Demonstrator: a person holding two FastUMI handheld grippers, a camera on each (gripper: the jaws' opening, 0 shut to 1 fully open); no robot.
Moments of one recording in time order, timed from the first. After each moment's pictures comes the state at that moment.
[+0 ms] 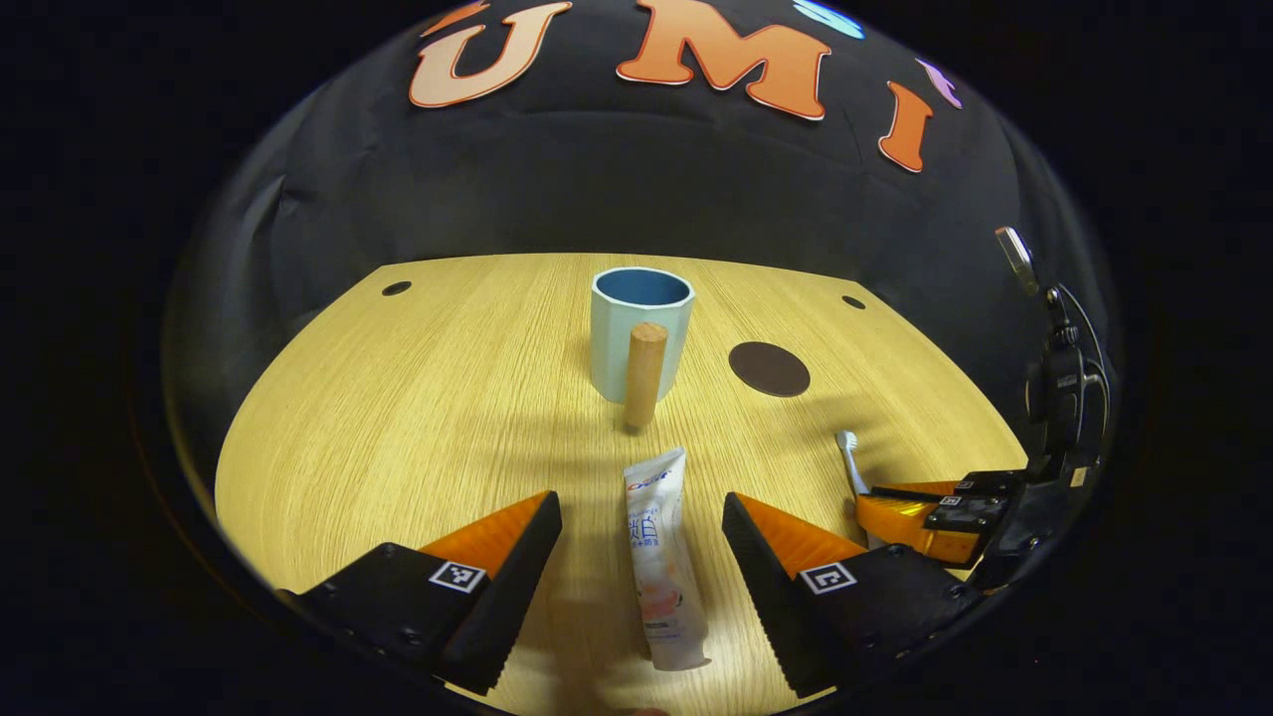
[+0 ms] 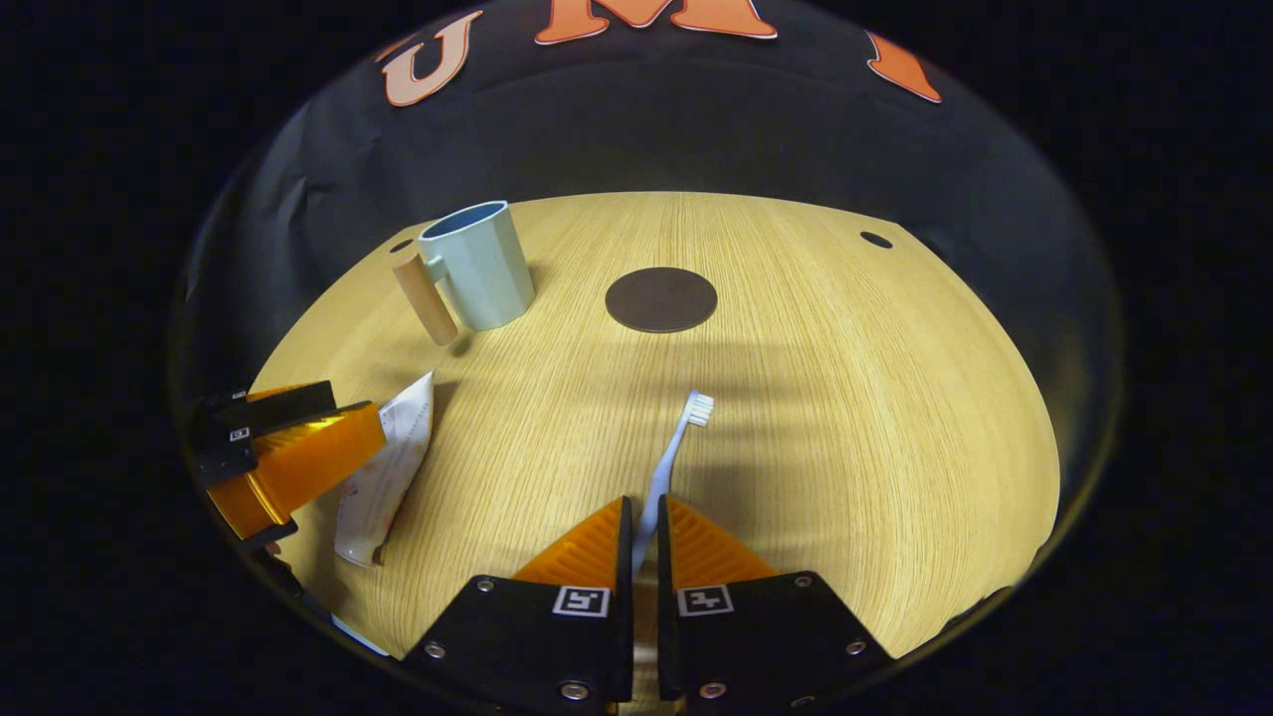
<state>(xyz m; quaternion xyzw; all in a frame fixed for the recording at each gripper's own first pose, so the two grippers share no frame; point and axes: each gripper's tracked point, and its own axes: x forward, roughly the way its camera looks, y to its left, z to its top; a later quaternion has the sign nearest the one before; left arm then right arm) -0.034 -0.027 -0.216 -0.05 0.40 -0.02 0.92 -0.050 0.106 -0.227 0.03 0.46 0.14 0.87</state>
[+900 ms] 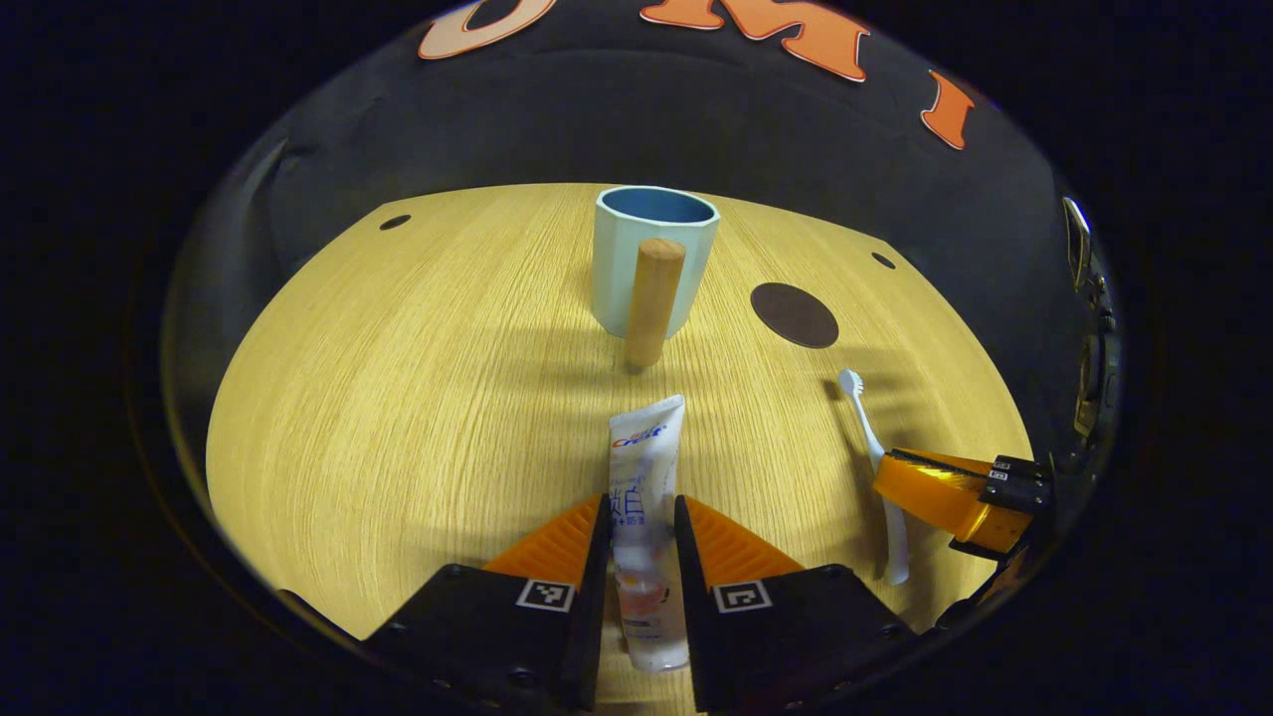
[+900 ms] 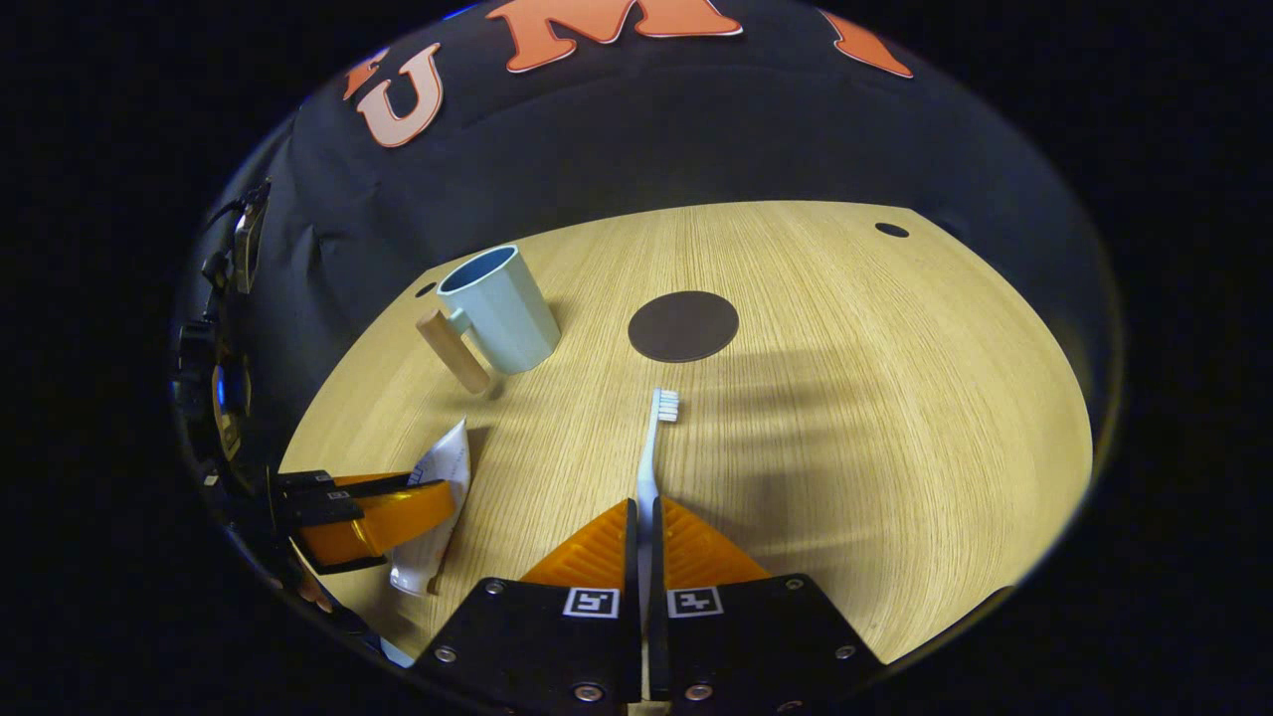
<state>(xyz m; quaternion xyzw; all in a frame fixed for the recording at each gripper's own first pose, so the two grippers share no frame) -0.035 -0.029 -0.249 -0.08 0.49 0.00 0.87 -0.037 0.115 -0.209 0.12 0.44 0.16 0.87</state>
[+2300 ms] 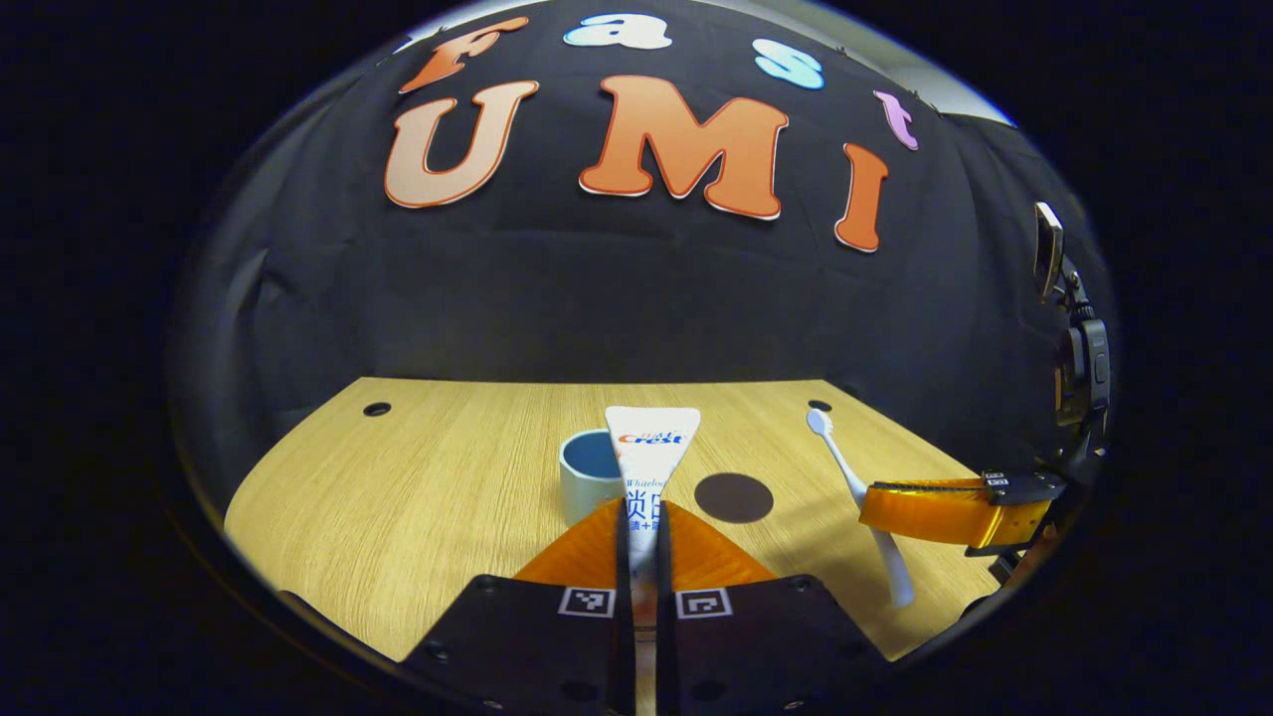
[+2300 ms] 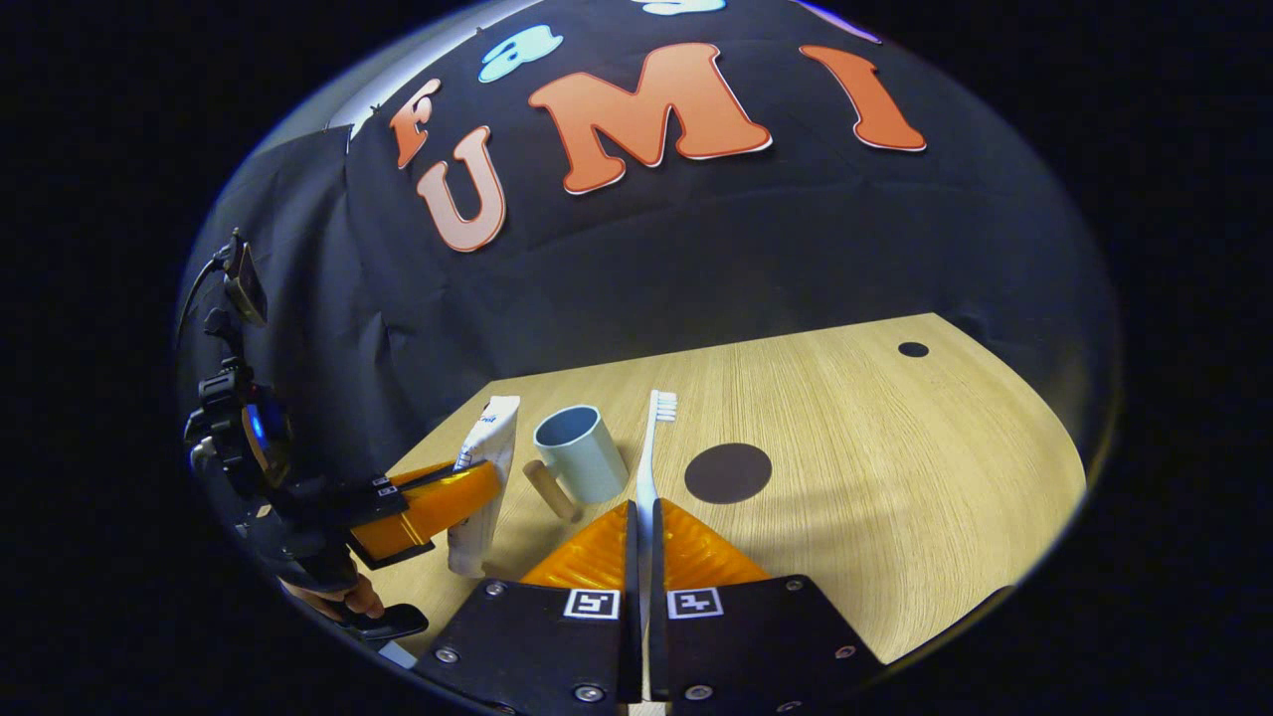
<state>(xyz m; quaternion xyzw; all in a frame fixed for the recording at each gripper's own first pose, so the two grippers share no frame) 0.021 0.001 -0.163 -0.04 0.21 -0.06 0.97 0.004 0.110 -0.090 0.17 0.26 0.20 0.93</state>
